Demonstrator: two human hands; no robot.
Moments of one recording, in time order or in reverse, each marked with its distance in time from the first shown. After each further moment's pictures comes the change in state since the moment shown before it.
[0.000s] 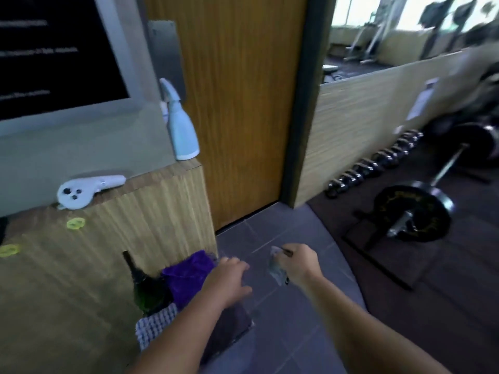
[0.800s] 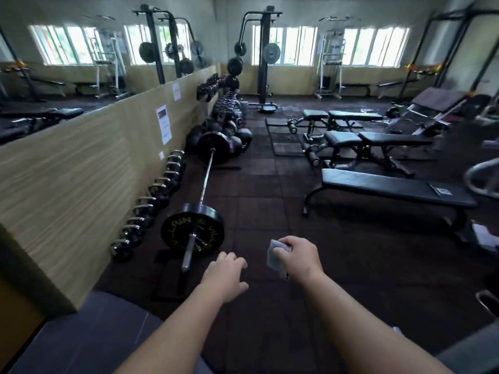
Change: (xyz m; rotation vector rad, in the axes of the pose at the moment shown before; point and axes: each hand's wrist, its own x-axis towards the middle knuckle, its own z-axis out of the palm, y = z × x) left_hand 0.227 0.693 0.149 0.382 -0.220 0.879; right_hand -0.066 0.372 -0.548 0.155 0.859 0.432
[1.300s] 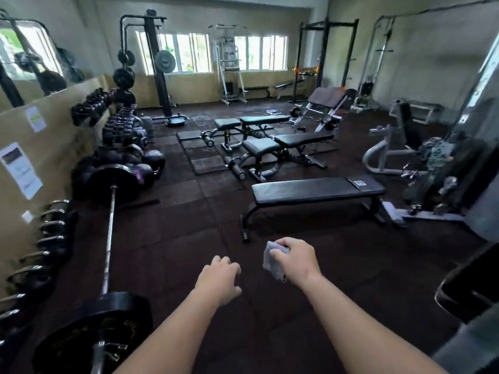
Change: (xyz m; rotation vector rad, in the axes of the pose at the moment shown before) left_hand 0.403 0.085 -0.068 0.179 -0.050 0.371; right_hand 0.317 0.070 -0.103 0.016 0.330 0.198
